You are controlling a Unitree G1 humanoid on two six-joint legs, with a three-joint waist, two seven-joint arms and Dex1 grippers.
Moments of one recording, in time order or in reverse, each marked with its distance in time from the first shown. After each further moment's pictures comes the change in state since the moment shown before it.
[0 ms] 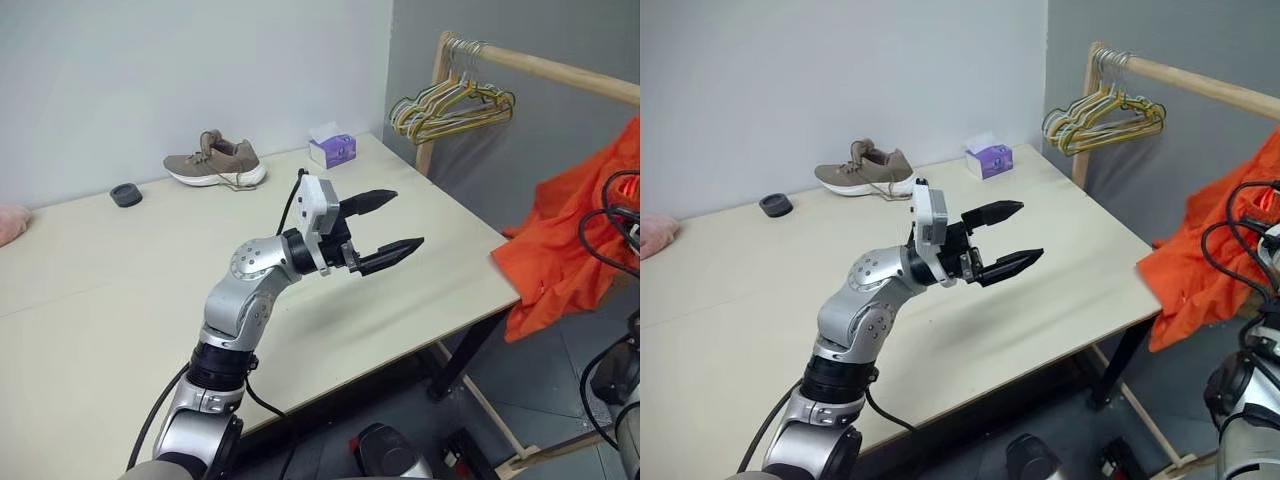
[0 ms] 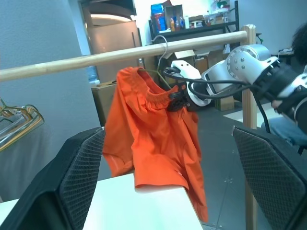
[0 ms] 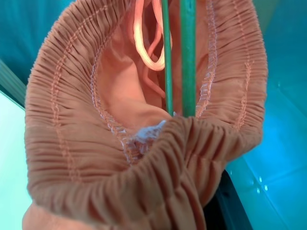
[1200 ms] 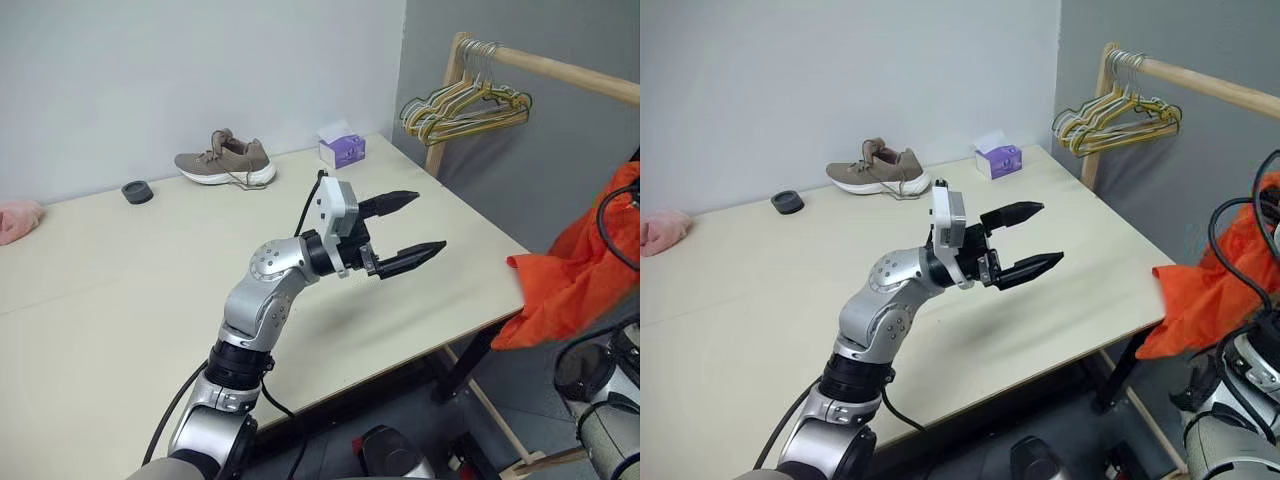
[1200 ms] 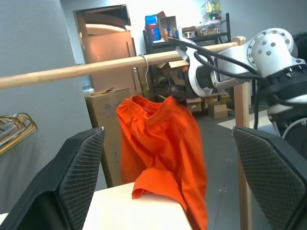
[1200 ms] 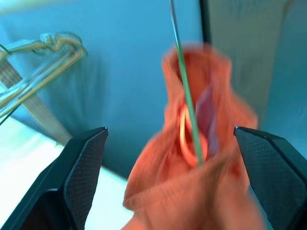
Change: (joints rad) left arm -0.023 -0.066 -0.037 0.033 0.005 -0.023 -0.002; right arm 0.085 0.189 -0.123 -0.742 0.090 0.181 -0.173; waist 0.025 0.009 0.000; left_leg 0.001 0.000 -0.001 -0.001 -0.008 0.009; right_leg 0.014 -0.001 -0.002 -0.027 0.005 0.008
